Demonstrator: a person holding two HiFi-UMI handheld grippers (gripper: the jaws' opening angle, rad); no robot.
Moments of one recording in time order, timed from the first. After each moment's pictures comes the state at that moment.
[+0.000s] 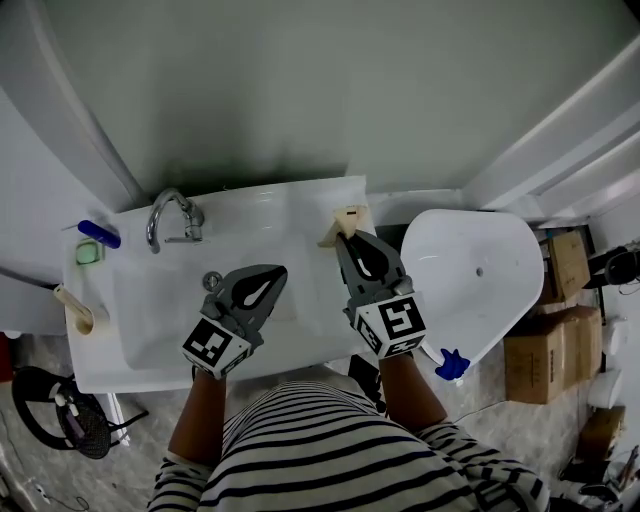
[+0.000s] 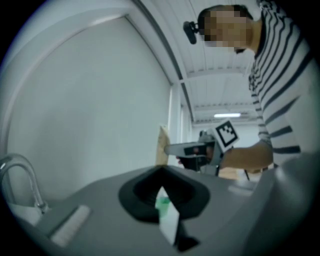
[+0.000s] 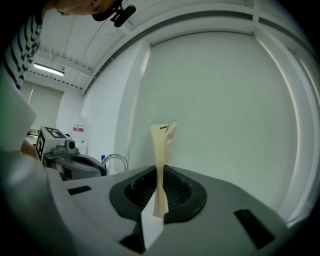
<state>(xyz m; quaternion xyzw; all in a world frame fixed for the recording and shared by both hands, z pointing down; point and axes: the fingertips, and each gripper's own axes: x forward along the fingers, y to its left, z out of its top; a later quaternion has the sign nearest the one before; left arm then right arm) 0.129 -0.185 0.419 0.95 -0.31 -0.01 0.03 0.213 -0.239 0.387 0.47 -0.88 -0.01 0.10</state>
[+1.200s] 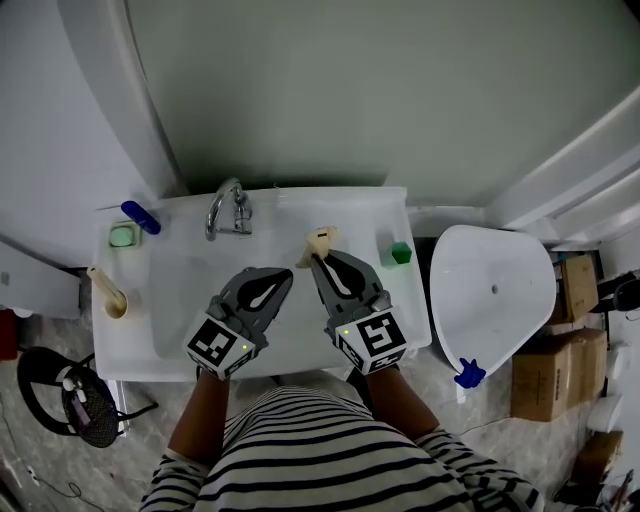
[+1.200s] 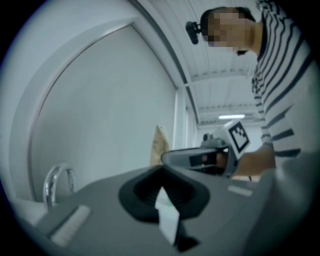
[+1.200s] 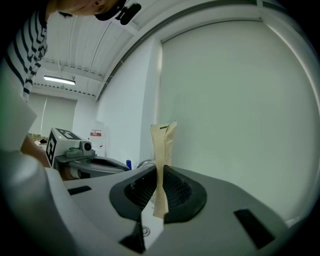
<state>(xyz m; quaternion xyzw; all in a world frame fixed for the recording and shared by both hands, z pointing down) 0.029 -0.162 0.419 0.94 -0.34 -0.02 0.04 0.063 -0.195 0.403 0.39 -0.92 0.01 0.09</state>
